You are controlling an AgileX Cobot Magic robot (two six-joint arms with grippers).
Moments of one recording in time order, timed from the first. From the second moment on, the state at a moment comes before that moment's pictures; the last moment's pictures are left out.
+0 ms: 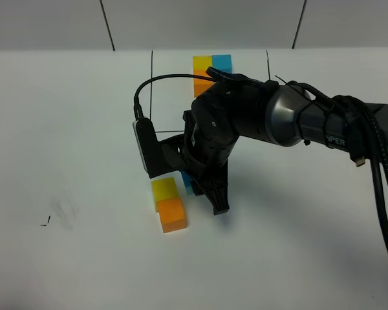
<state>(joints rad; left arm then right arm) 0.05 0.06 -0.51 -0.02 1.09 0.02 0.75 2.08 -1.47 0.00 0.75 -1.06</state>
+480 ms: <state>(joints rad) 0.05 0.06 -0.51 -0.02 1.09 0.02 0.75 2.09 -1.47 0.06 0.75 -1.13</state>
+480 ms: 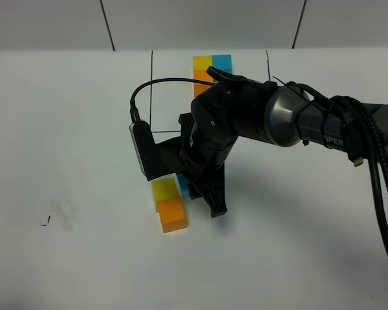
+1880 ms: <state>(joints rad) 0.05 0.06 -0.51 -0.02 1.09 0.02 0.75 2.11 -1.48 0.03 0.75 -1.12</state>
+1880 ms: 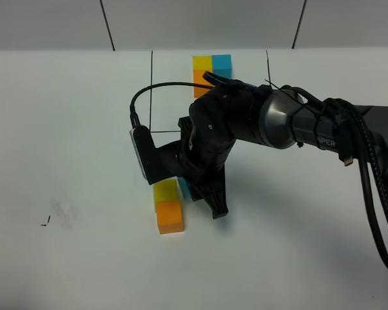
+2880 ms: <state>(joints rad) 0.05 0.06 -0.51 -0.02 1.09 0.02 0.75 2.18 -1.53 0.02 0.78 -1.06</state>
